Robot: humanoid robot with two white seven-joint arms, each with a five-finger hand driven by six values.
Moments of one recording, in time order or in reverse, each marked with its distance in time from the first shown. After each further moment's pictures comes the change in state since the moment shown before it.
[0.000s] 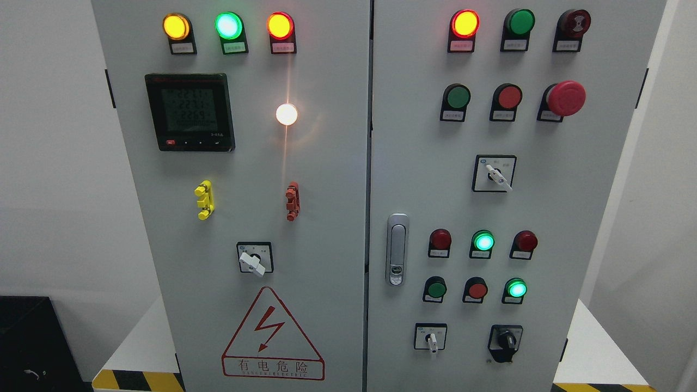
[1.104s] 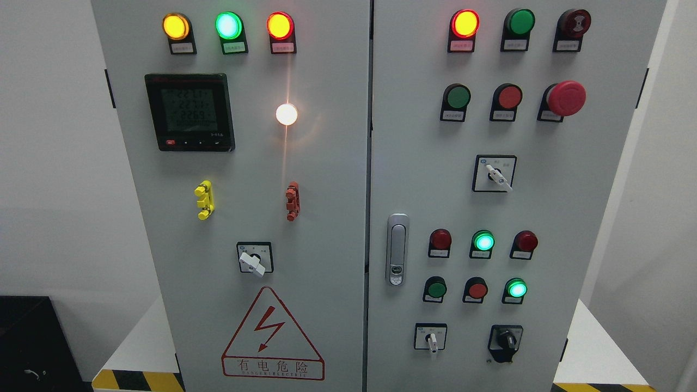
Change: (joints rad) left arm 0.000 0.000 0.000 0.000 0.000 0.000 -0.001; right arm -0.118 0.006 0.027 -0.372 0.278 0.145 0.121
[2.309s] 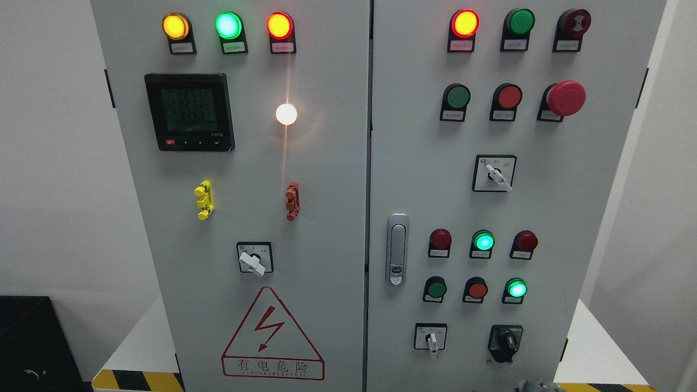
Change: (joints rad) left arm 0.000 0.000 0.000 0.000 0.000 0.000 0.003; right arm -0.188 0.005 -0.084 -0.028 0.068 0.026 0.078
